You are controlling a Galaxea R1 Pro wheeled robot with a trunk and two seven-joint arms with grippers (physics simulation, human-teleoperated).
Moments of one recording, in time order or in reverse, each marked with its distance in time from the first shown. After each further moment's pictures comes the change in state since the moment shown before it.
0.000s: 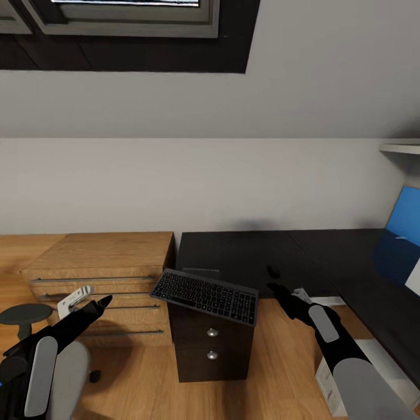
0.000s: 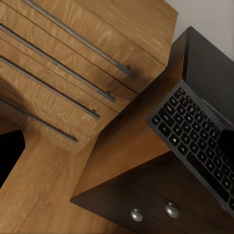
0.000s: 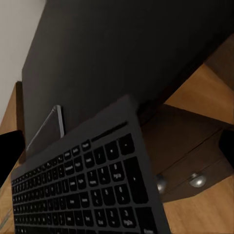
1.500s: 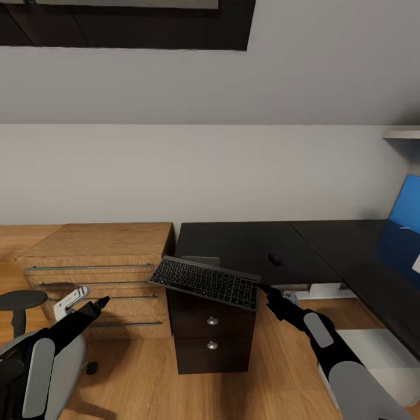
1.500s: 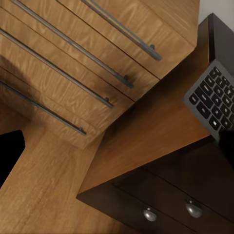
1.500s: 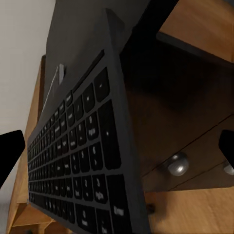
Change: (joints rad) left arm 0.000 -0.008 0.028 0.000 0.001 0.000 0.002; right arm 0.000 0.019 -0.003 0.093 0.000 0.008 0.243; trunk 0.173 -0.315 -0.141
